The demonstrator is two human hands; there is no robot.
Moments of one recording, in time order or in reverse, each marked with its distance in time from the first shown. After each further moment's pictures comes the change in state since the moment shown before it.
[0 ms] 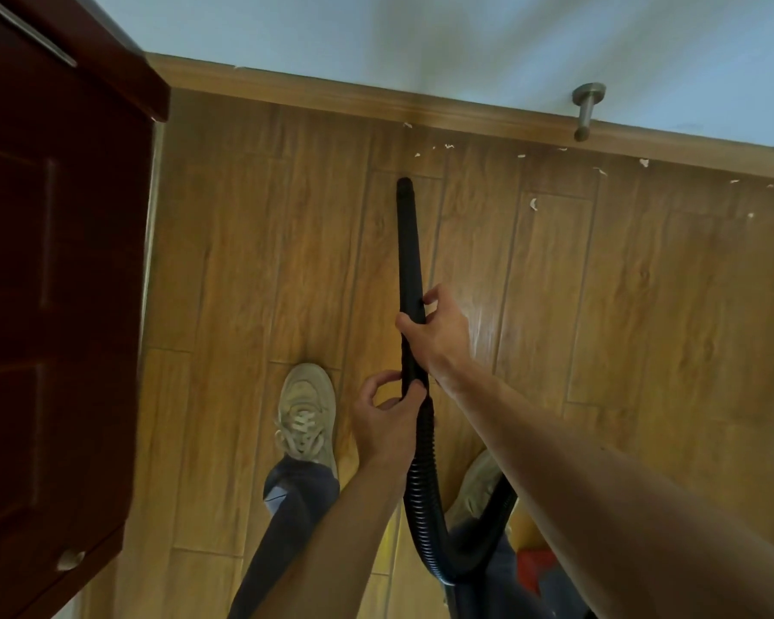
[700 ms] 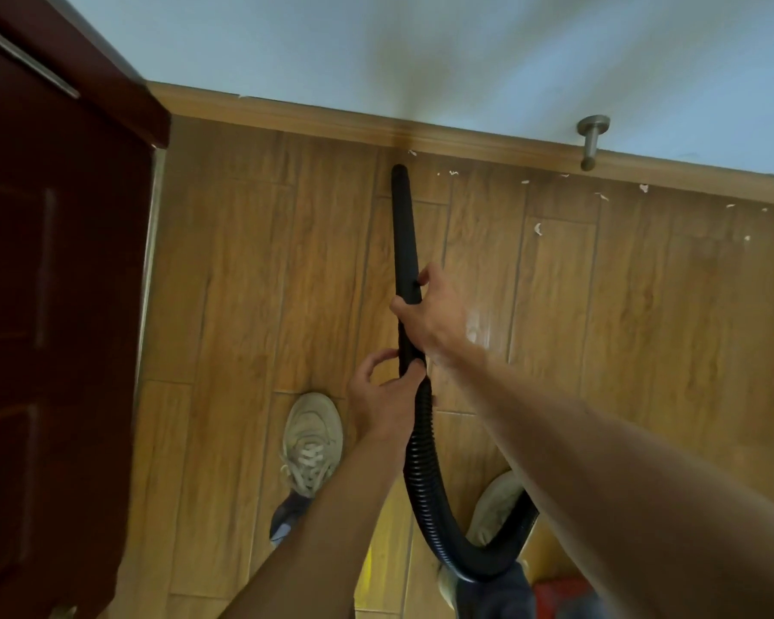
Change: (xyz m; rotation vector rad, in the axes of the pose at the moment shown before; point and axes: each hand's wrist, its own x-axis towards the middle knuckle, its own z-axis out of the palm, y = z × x) left_hand 0.049 0.049 0.002 -0.037 -0.034 0.019; right_hand 0.043 -0.058 0.018 -0.158 0.069 -0.103
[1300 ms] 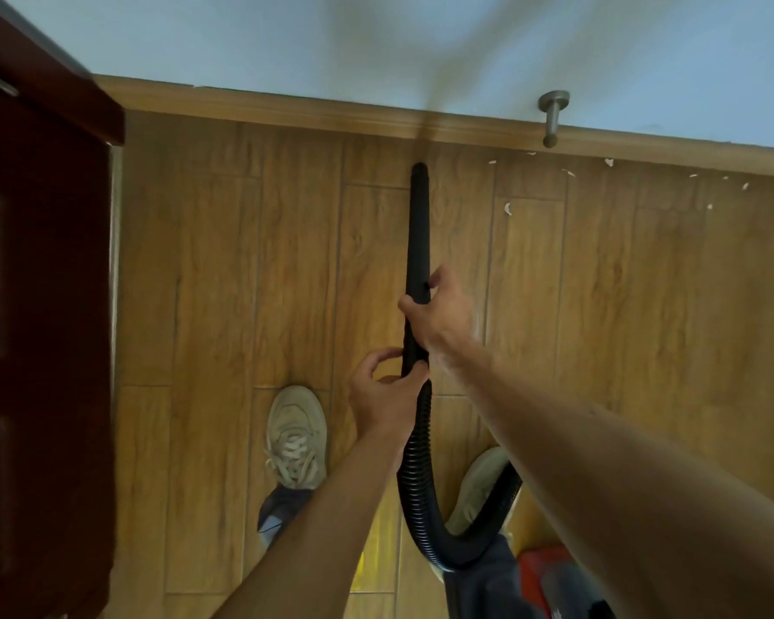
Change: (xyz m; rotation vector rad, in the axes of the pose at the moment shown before) left_hand -0.012 -0.018 0.019 0.160 -0.045 0.010; right_hand -0.012 0.031 -0.033 0.106 0.087 0.094
